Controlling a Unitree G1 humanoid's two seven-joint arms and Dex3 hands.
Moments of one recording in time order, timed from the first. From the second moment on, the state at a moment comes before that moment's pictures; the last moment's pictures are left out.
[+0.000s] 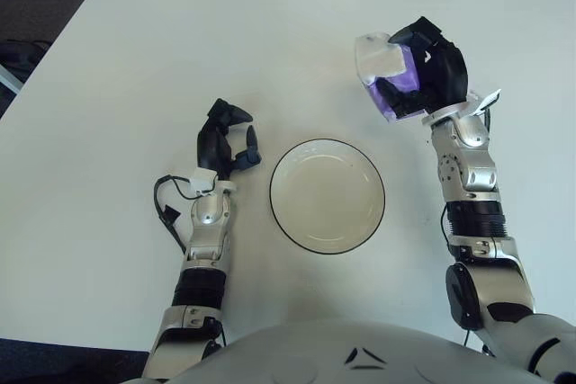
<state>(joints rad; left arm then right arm) -0.08 -0.06 0.05 0.22 0.01 -0.37 0.10 -0.48 -0.17 -0.07 0.08 0.25 -0.12 0.23</state>
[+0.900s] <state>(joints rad) -0.08 -0.07 0.05 0.23 0.01 -0.37 0.10 -0.40 -0.27 0.17 -0.09 0.05 -0.40 0.44</state>
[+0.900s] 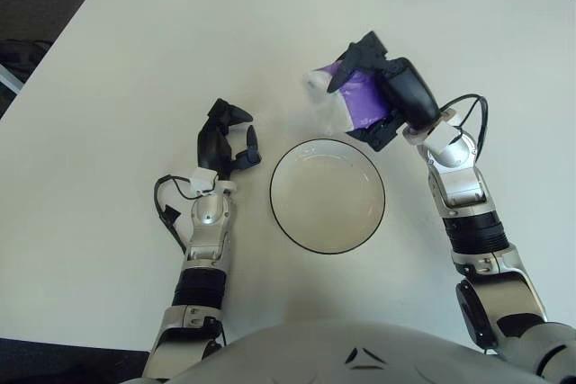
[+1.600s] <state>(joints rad) -0.06 -0.07 0.04 0.19 0.05 -0.32 0.14 -0.36 -0.40 0.21 -0.19 -0.04 -0.49 0.60</state>
